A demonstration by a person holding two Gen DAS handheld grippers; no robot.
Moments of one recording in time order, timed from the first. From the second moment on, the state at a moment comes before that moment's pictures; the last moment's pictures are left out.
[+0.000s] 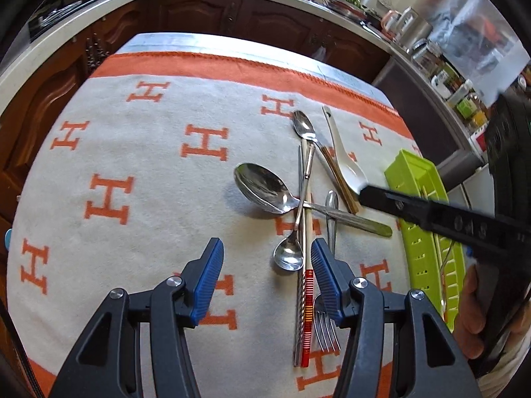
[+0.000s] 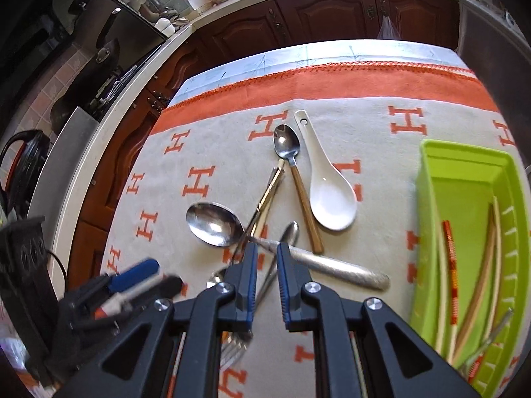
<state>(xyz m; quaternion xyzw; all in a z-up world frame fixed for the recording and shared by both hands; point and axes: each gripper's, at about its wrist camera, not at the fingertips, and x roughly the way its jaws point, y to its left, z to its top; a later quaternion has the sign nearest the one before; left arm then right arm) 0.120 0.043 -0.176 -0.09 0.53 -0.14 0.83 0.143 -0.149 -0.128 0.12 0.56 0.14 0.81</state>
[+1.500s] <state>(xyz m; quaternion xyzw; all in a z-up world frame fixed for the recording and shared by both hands) 0.108 0.049 -0.182 -0.11 0.53 -0.17 0.82 0.132 -0.166 -0.159 0.16 0.60 0.09 0.78</state>
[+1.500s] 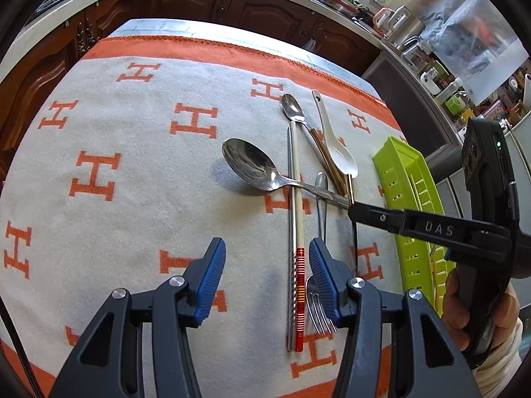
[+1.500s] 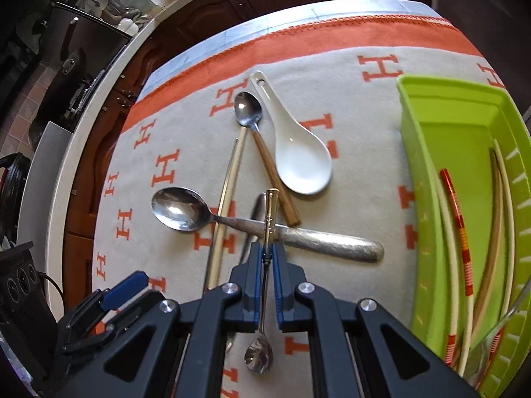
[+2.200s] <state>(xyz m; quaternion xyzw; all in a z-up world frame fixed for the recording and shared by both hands) 0.099 0.044 -0.173 -0.10 0.53 -0.18 0.83 0.080 -0.150 -0.164 0.06 0.59 0.06 0.80</state>
